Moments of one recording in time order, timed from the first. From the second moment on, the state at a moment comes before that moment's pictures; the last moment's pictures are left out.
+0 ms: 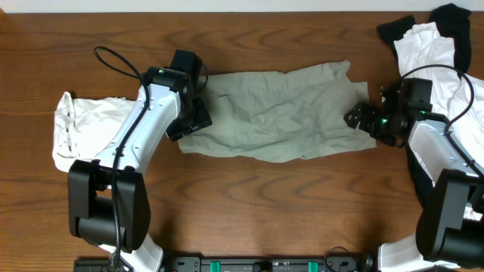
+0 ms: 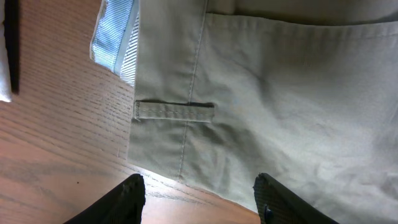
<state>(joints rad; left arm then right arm) -0.24 1.80 1.40 -1.10 0.02 -0.66 -0.18 1.69 0.97 -0.45 -0.34 0.29</state>
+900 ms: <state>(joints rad) -0.24 1.80 1.40 -1.10 0.02 -0.66 -0.19 1.81 0.98 -0.42 -0.36 0.34</state>
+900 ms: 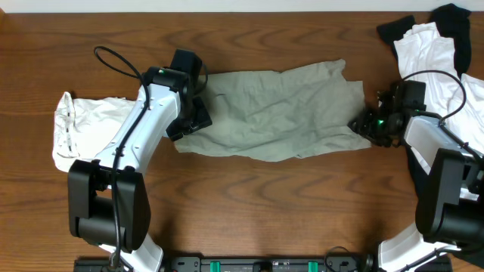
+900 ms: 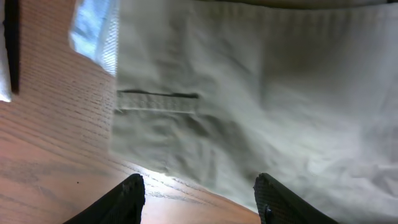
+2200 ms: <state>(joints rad) -0.24 1.80 1.40 -1.10 0.02 -0.65 -0.19 1.29 0.97 -0.67 -0.27 0.35</state>
